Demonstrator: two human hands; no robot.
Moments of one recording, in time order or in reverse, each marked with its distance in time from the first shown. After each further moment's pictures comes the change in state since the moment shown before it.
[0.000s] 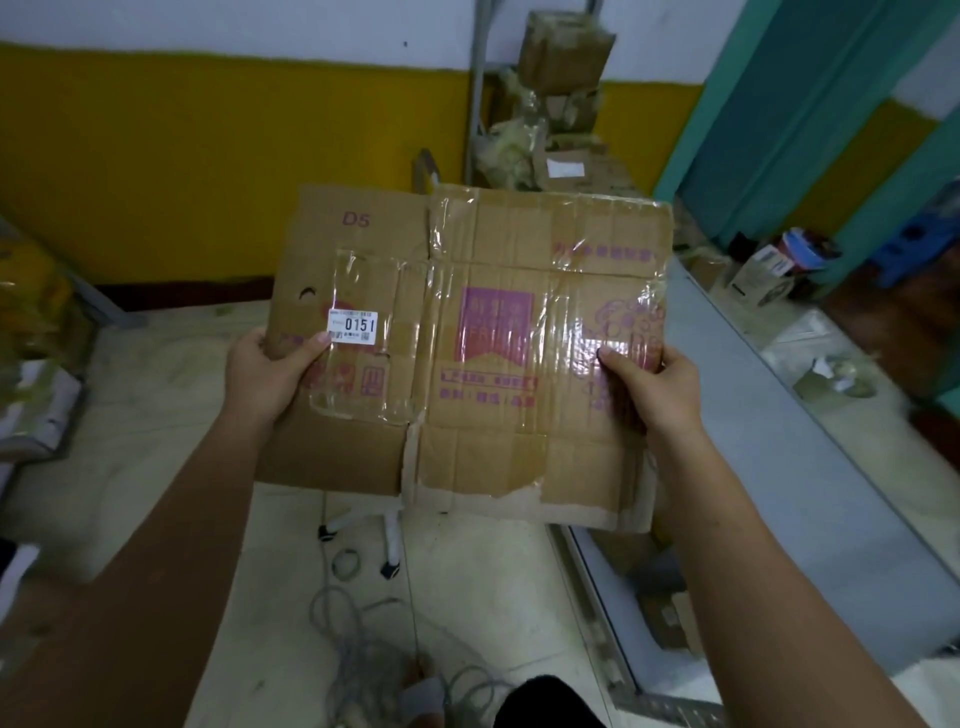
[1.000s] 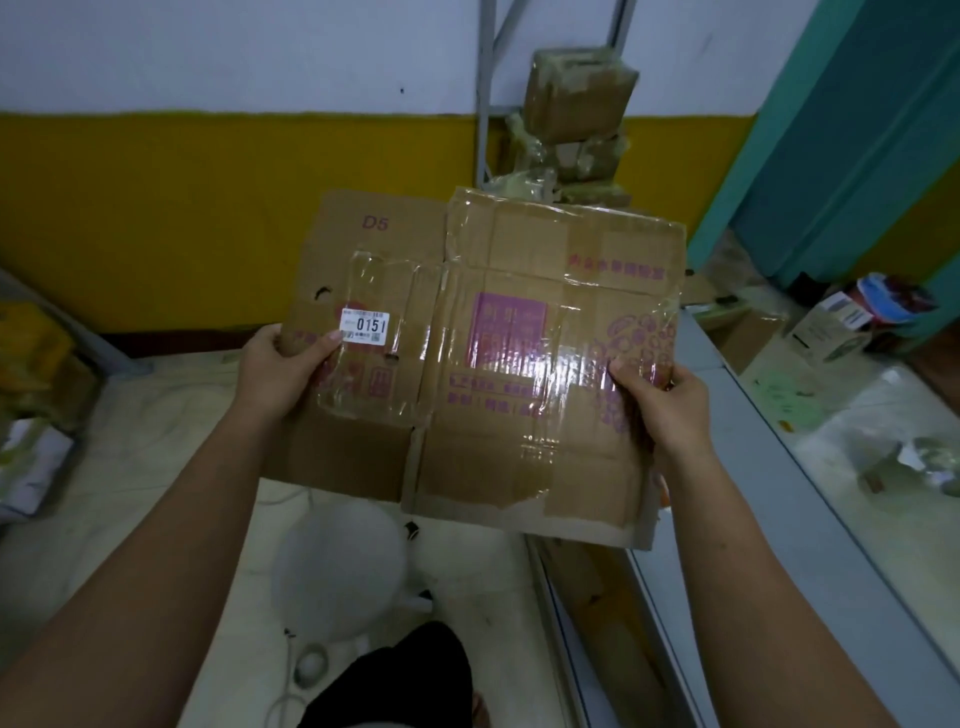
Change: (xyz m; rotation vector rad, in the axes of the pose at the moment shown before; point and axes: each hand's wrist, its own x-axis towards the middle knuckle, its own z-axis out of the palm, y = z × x) left_hand 0.198 0.077 0.189 0.078 0.064 0.067; right_hand 0.308 0.006 0.017 0.108 -0.069 0.069
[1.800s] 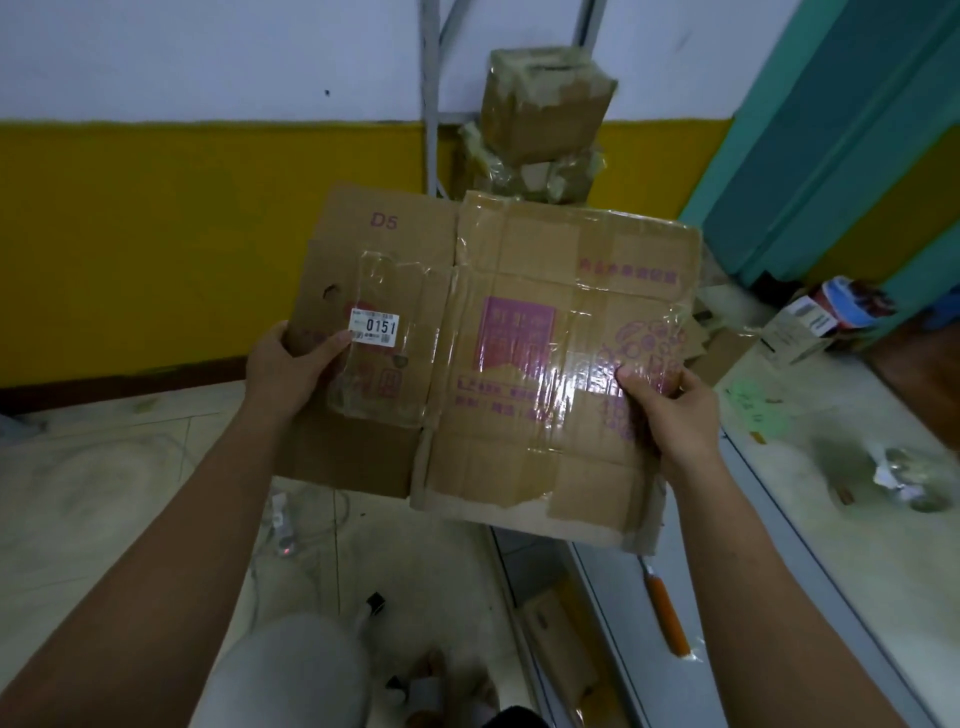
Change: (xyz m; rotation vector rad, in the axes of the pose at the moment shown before) left_hand 0.225 0.033 0.150 0.083 -0.073 -0.004; right_hand 0.211 -0.024 0.054 -0.041 0.094 -0.053
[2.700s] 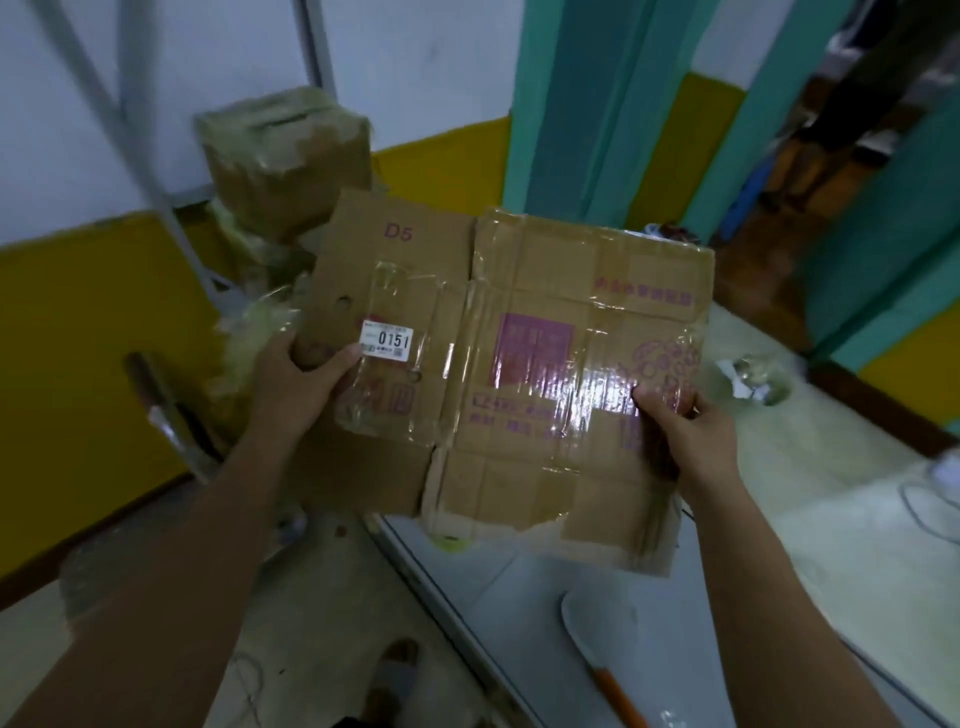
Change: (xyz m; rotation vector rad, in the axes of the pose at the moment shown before) left_hand 0.089 0.156 0.272 0.064 -0.360 0.259; right_hand 0.116 0.016 -0.151 -0.002 0.488 0.123
